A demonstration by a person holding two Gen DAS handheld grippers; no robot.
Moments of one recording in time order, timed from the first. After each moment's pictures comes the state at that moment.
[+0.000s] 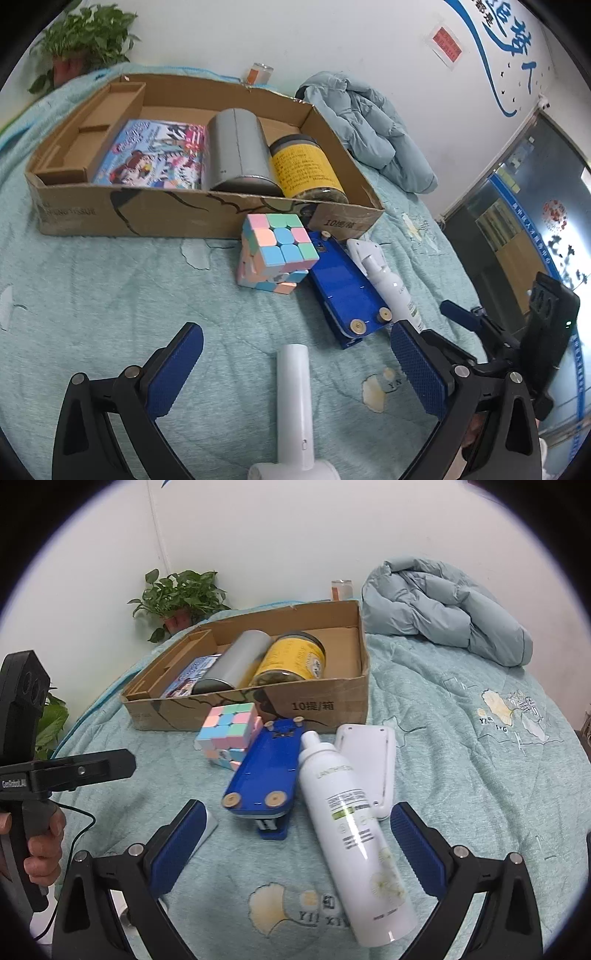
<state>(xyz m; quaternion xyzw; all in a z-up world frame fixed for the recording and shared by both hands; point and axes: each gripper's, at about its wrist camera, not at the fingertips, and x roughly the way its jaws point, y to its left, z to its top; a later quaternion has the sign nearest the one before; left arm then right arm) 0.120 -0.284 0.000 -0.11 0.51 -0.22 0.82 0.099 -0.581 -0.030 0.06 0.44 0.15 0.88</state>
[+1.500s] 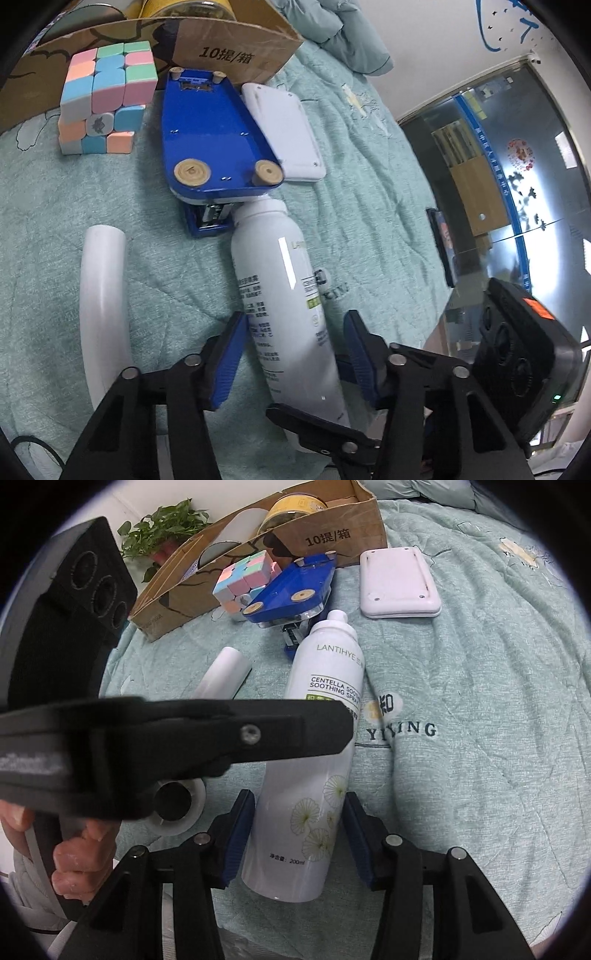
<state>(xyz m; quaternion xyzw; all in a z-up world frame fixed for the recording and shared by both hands) 0.094 -0.396 -0.069 -0.09 0.66 -0.33 0.67 0.042 -0.558 -0.081 0.14 0.62 0.18 0.75</state>
